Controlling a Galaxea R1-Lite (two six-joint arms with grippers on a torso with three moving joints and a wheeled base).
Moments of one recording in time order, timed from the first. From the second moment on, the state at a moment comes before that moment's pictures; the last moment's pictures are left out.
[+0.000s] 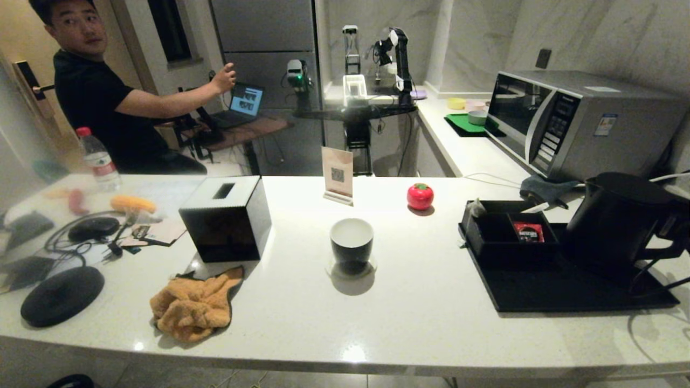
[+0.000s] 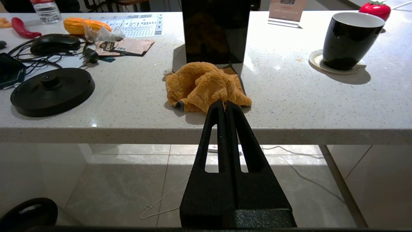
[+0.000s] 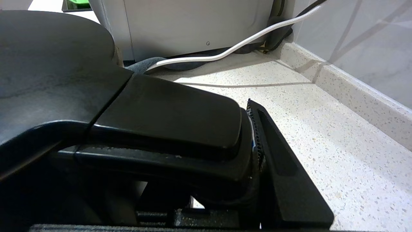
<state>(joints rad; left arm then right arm) 0.00 0.00 0.00 0.00 -0.02 0.00 -0.58 2.18 -0.83 -1.42 0.09 -0.01</state>
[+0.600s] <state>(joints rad) 0.00 0.00 0.00 0.00 -0.02 0.00 -0.57 2.13 -0.81 -1.41 0.09 0.04</state>
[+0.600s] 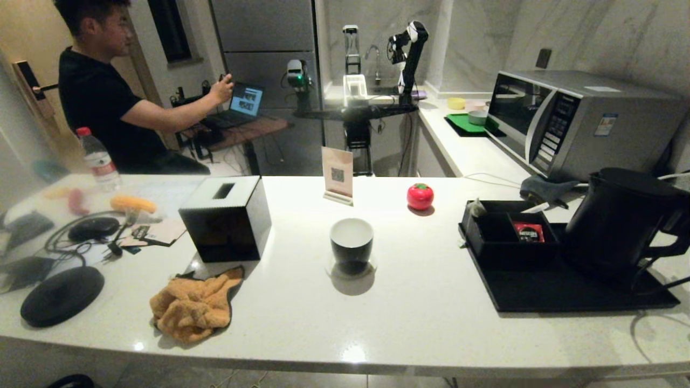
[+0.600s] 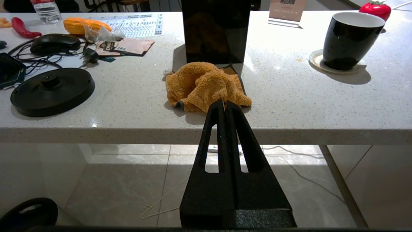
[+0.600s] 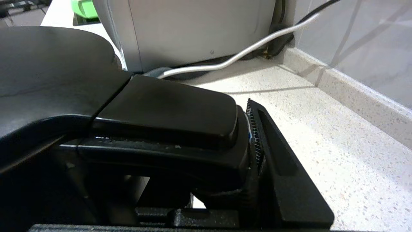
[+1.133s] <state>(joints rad) 0.00 0.00 0.00 0.00 -0.02 0.00 -0.55 2.06 -0.80 -1.39 0.09 0.06</state>
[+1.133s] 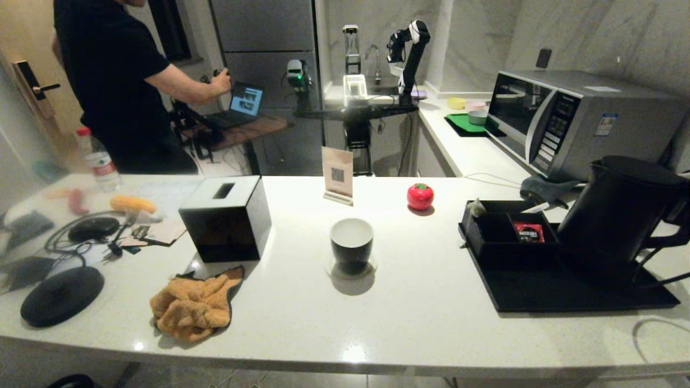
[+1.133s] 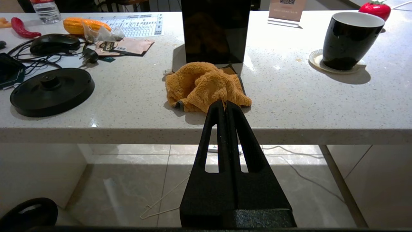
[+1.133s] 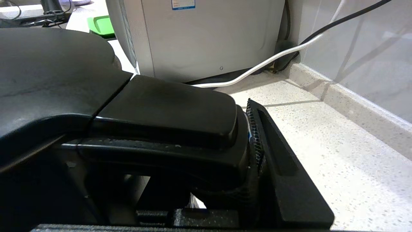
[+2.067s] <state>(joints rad) 0.00 0.00 0.00 0.00 -0.02 0.00 -0.53 1.86 -0.75 -1.23 0.09 0.06</state>
